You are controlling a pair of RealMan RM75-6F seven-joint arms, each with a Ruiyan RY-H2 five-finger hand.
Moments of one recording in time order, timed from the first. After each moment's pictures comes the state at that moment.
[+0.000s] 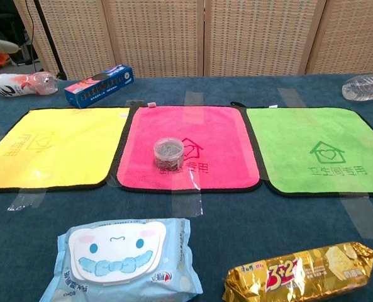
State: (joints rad) left arm -0.49 -1.30 0.14 -1.60 1.42 1.54 0.08; right arm 0.13 -1.23 -0.01 -1.55 -1.59 1.45 -0.12
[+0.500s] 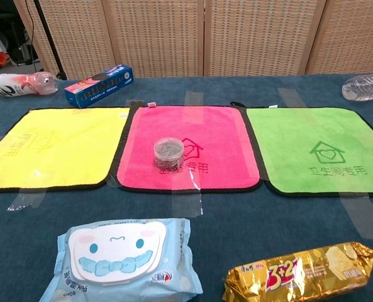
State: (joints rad) left arm -0.29 -1.29 0.20 -1.60 1.60 1.68 0.21; right arm 0.10 -1.20 -0.02 -1.58 -1.66 1.53 -0.12
